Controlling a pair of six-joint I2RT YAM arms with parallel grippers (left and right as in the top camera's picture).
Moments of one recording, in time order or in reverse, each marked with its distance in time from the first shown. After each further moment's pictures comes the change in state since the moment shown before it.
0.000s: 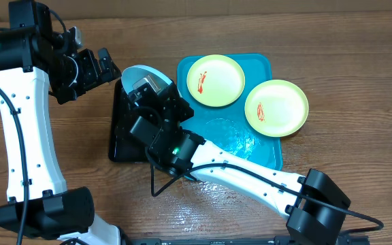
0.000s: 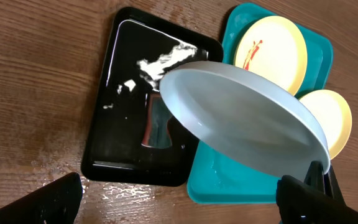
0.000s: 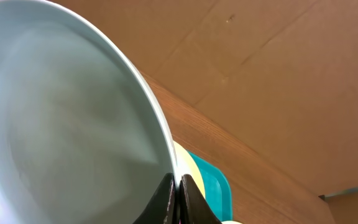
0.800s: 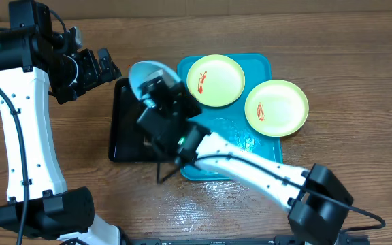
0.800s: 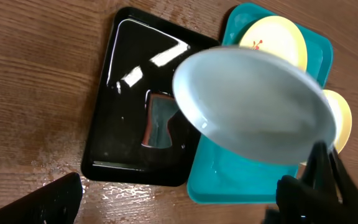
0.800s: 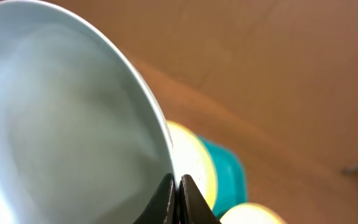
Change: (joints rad) left arm 0.000 0.000 0.000 0.000 0.000 0.000; right arm -0.076 0.000 0.001 -0.092 -0.087 0.180
